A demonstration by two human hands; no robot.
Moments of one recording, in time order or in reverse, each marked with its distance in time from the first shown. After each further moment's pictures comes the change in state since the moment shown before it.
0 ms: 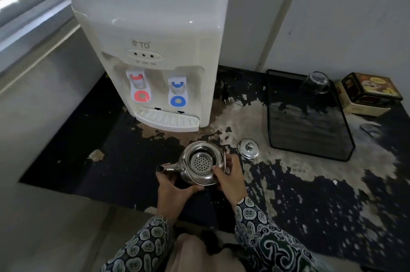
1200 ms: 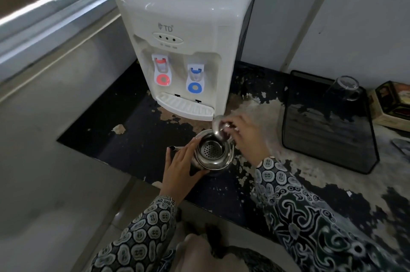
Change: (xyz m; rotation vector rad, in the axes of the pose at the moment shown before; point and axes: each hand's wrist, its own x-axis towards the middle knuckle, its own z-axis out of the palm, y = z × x) left_hand -0.020 0.010 0.001 0.749 0.022 0.466; right_hand 0.045 -0.059 -0.040 -0.671 -0.264 -0.723
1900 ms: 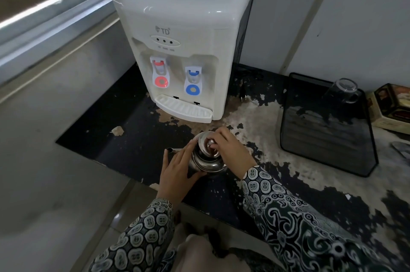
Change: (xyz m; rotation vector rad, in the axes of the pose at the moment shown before) left_hand -0.001 0.002 -0.001 0.033 0.010 -0.011; right_hand -0.011 -0.002 0.030 -0.185 -0.155 -0.189
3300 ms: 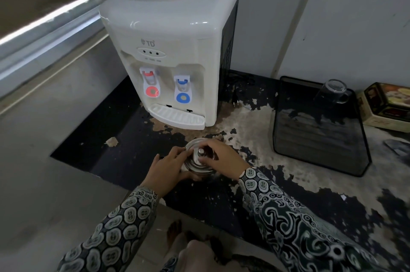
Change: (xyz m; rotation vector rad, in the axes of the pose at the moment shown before) left_hand 0.034 0.017 -0.042 0.294 -0.498 -0.048; right_hand -0.001 0.002 -0.016 0.399 -0.147 0.133
